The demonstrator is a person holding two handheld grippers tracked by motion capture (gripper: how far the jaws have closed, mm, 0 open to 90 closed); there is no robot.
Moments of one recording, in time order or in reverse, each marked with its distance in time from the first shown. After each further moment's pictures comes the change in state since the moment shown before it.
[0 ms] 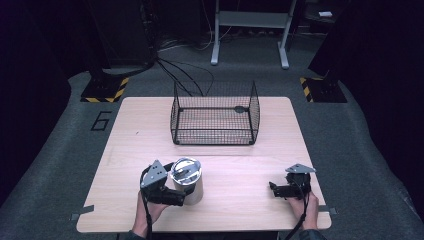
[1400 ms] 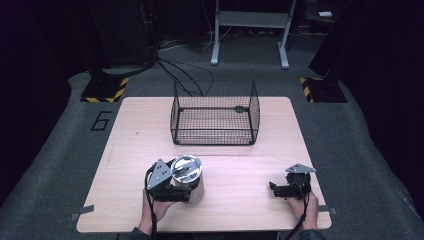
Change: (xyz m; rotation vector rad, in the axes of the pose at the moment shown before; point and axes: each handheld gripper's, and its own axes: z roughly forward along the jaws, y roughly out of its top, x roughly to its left) left arm -0.008 0.005 0.010 -0.083 0.076 0.026; right arm 0.000 0.000 0.000 -0.001 0.000 0.000
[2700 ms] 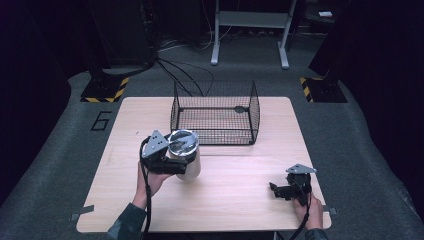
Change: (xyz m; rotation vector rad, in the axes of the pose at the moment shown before) left arm 0.038 0.064 0.012 0.007 0.000 0.041; right arm -0.002 -0.001 -0.001 0.005 0.014 -0.030
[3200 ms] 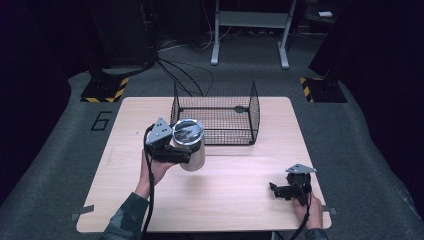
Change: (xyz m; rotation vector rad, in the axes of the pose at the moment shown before) left arm 0.008 0.030 0.012 -0.020 -0.026 0.017; right arm 0.000 0.000 0.000 -0.002 0.002 -0.003
